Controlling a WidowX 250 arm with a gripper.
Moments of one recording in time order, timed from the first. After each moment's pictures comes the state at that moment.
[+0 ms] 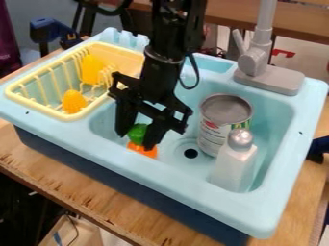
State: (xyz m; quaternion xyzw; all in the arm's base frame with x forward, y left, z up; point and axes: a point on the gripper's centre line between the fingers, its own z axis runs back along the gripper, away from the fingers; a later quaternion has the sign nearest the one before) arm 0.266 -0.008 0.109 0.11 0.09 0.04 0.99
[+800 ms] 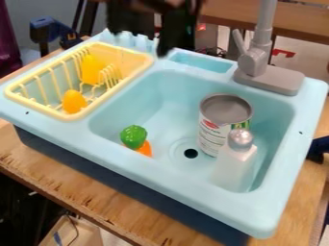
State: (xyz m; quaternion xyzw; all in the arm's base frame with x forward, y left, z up) arm 0.284 0.002 0.226 0.15 0.01 0.08 0.99
